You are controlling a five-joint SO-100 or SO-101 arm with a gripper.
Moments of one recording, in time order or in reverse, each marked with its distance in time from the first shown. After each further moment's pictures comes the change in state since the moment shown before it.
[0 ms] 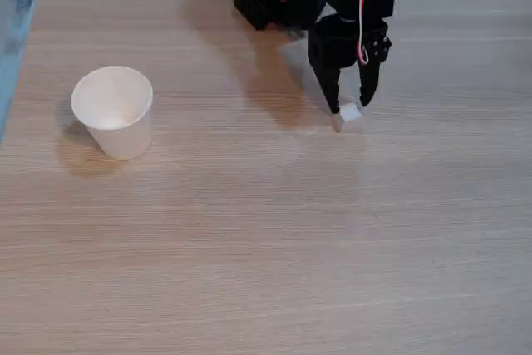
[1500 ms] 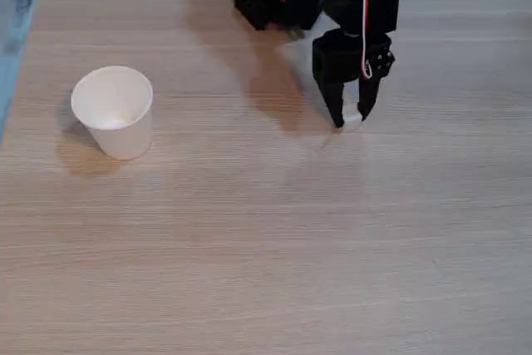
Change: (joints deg) arm 0.1 -7.7 -1.8 -7.1 0.2
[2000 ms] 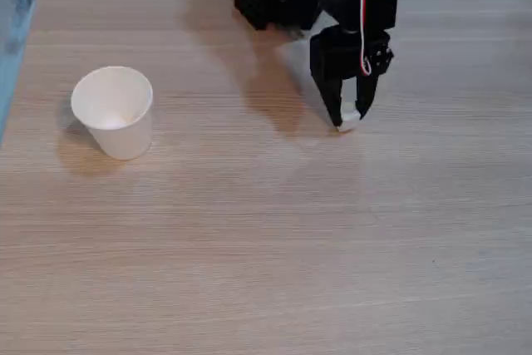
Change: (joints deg) arm 1.8 2.5 -2.3 3.3 -2.9
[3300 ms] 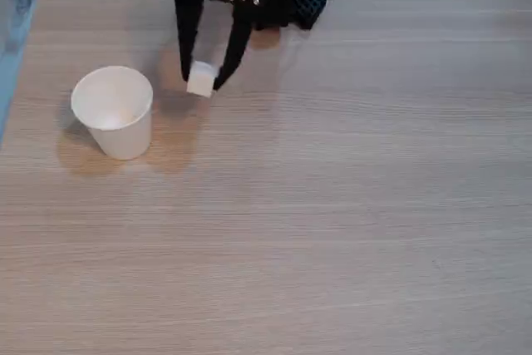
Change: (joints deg) arm 43.2 14.2 -18.5 9.8 -11.4
